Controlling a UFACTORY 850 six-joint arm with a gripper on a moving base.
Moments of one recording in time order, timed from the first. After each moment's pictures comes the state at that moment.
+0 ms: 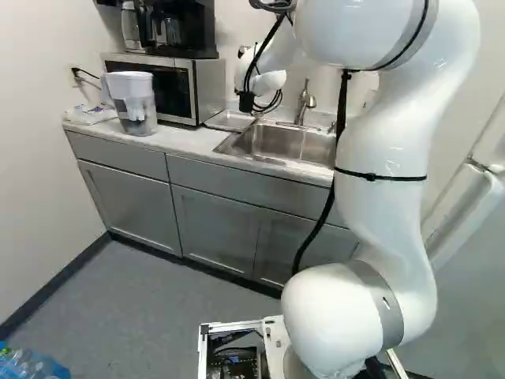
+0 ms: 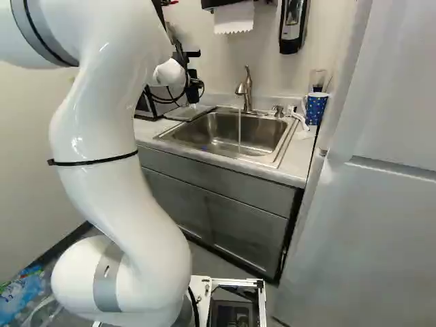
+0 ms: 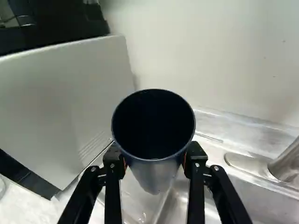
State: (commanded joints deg) arm 6.0 -21.0 -76.6 0.0 16.5 3.0
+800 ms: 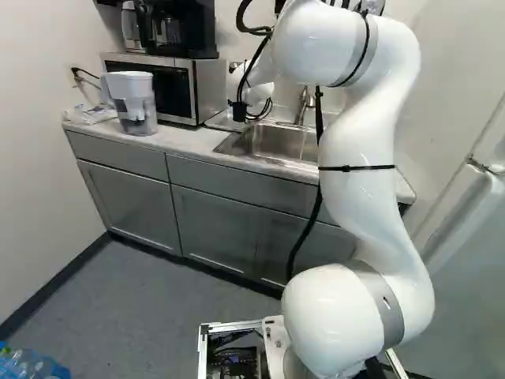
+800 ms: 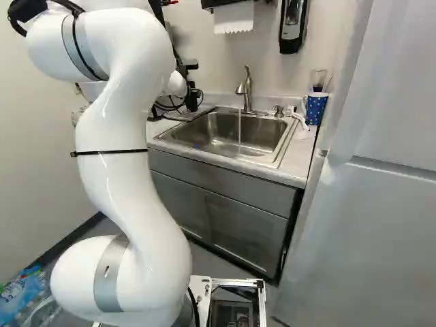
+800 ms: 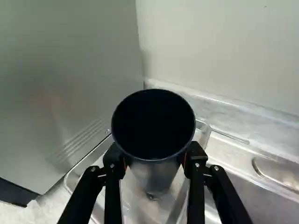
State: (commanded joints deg) arm 7.4 -30.3 -84.3 -2.9 15.2 3.0
